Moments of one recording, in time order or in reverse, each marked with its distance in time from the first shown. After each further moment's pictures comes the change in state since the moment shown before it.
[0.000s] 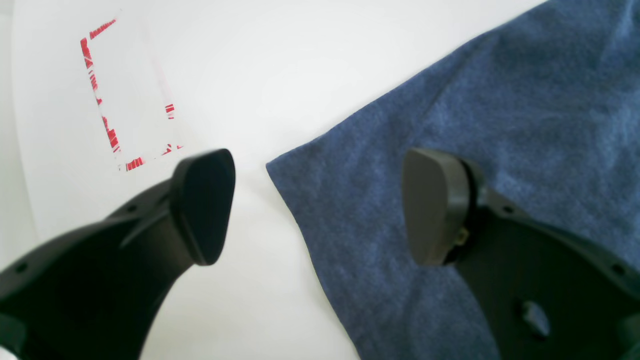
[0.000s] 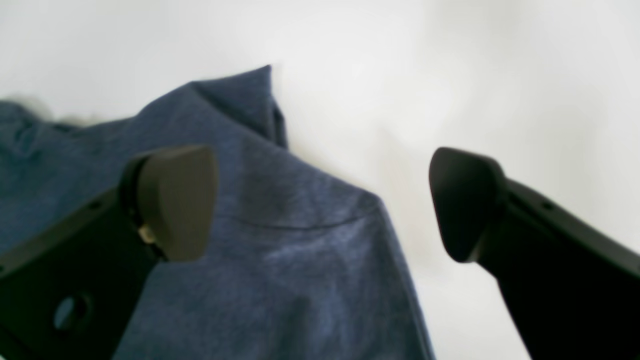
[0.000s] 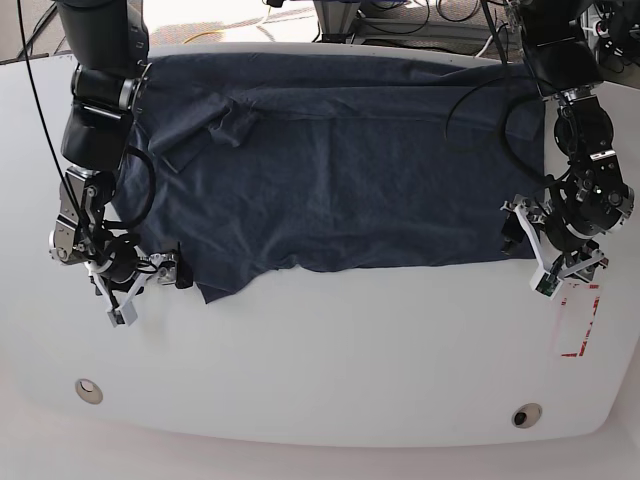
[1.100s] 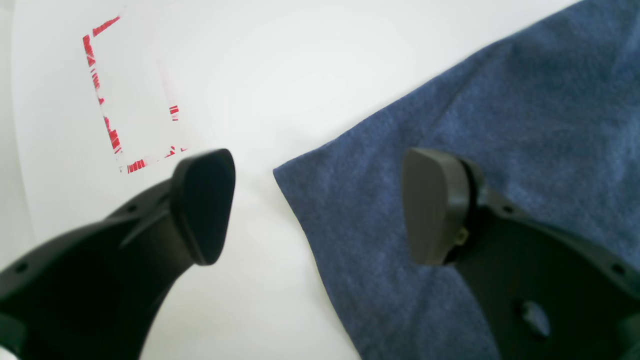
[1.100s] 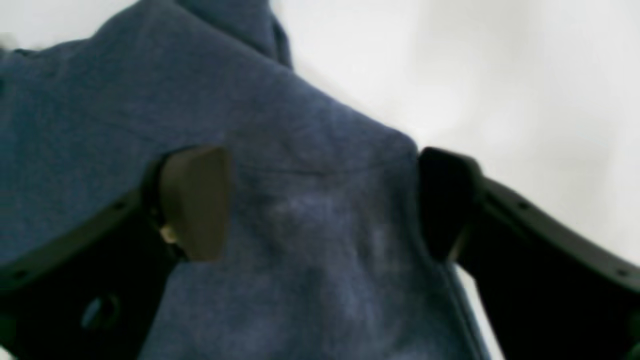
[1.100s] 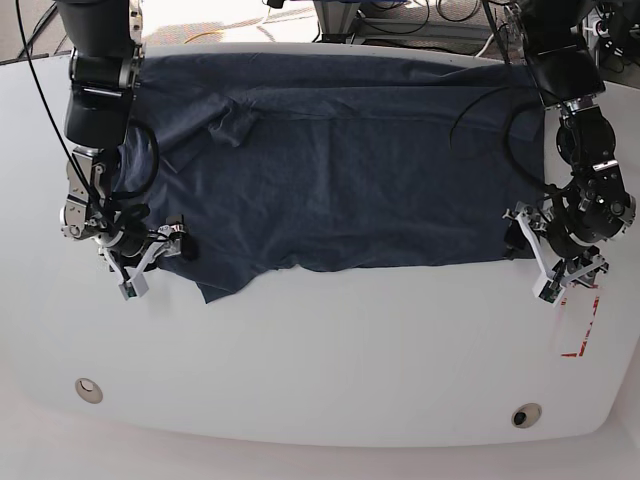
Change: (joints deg) left arm -2.3 -0.3 -0.1 -4.3 0.0 0.0 -0.9; right arm -7.2 0.7 -4.1 2.7 0.6 0.2 4.6
